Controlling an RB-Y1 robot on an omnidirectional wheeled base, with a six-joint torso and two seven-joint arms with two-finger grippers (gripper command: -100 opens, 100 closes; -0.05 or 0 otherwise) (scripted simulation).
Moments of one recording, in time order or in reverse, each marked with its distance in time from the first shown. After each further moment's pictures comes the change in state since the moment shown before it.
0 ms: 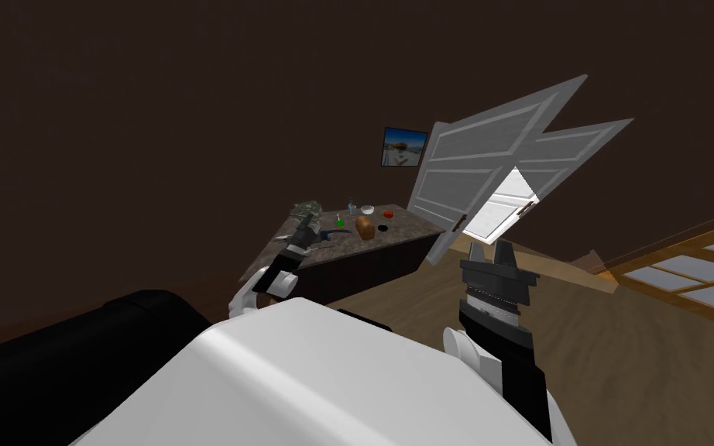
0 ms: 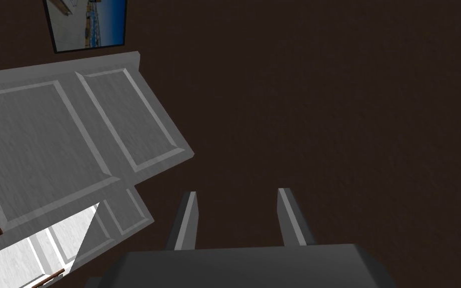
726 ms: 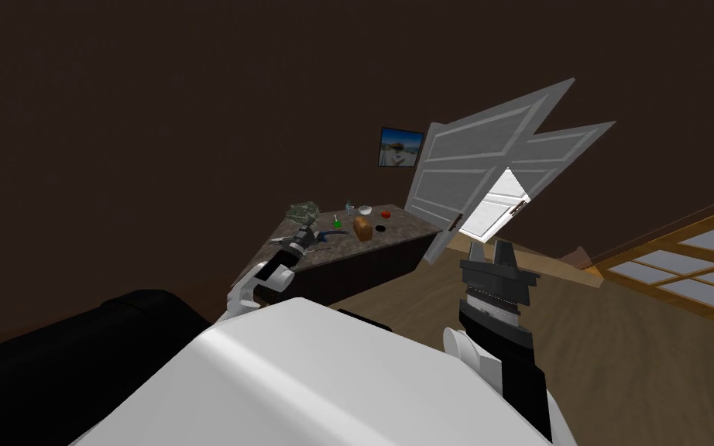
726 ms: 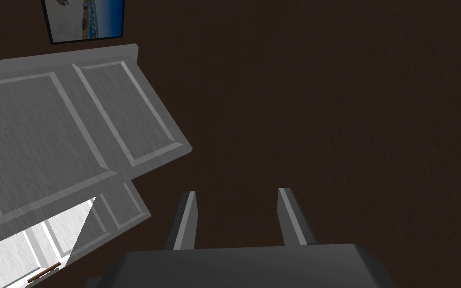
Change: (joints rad) left arm -0.033 0.105 0.036 0.065 0.089 0.217 0.047; right arm 0.000 0.000 0.000 0.000 0.000 0.000 0.000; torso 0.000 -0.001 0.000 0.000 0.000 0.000
